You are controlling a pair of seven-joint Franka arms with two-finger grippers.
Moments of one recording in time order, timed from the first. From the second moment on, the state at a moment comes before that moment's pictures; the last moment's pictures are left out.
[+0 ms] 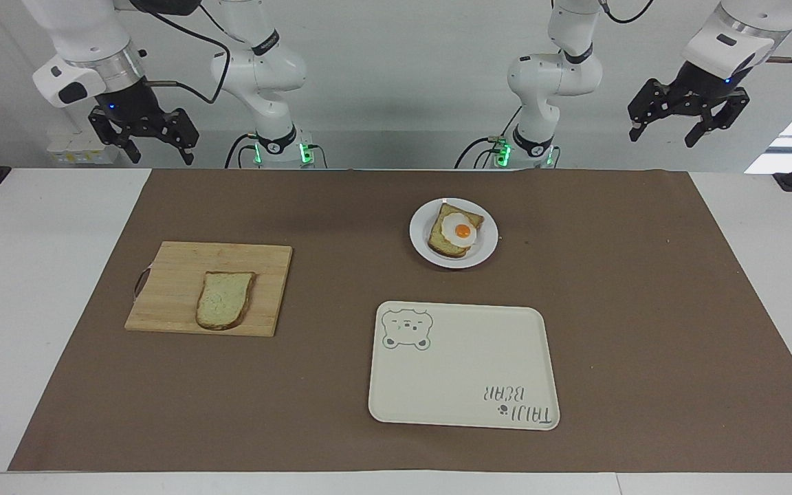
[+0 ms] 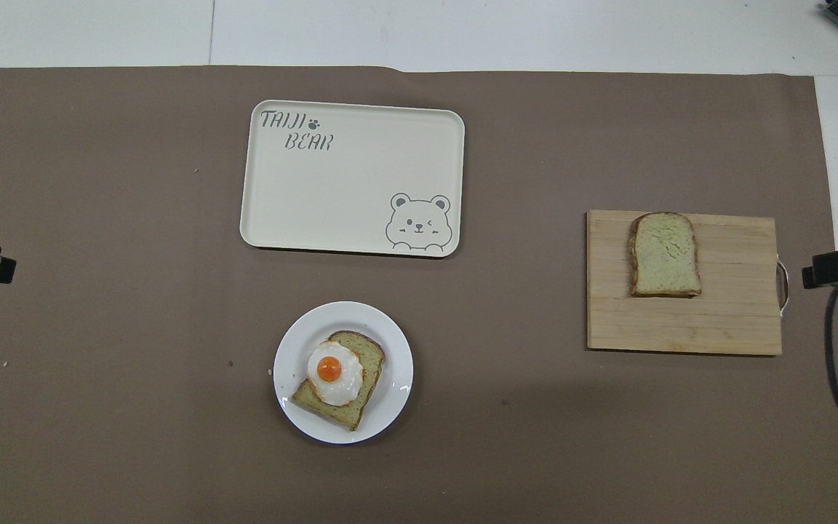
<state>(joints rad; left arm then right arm) -0.06 0.00 -0.01 -1.34 -0.03 1.29 0.10 0.03 -0.11 -0.10 -1.63 -0.03 1.50 -0.02</state>
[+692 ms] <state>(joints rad) -0.06 0.00 -0.01 -1.34 -0.03 1.29 0.10 0.03 -0.11 -0.10 -1.63 -0.03 1.50 -0.02</state>
